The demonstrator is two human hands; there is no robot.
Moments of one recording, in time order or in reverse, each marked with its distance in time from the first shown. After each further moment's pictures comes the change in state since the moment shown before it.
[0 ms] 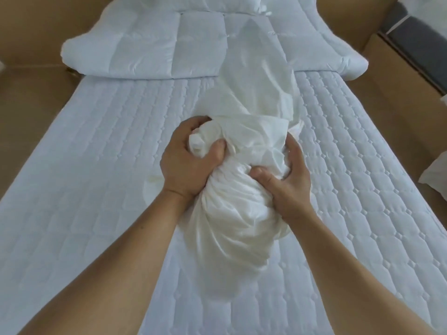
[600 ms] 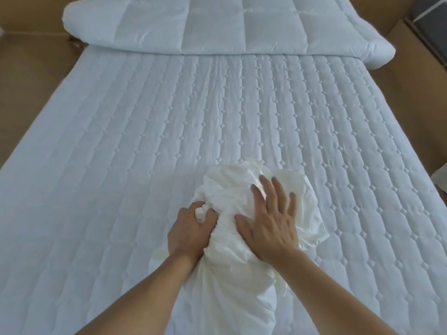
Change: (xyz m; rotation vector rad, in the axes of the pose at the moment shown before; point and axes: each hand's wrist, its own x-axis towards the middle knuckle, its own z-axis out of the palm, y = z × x) left_hand -0.114 -0.146 0.004 0.450 -0.300 -0.534; right_hand -0.063 0.090 0.046 -0.963 -0.237 -0.346
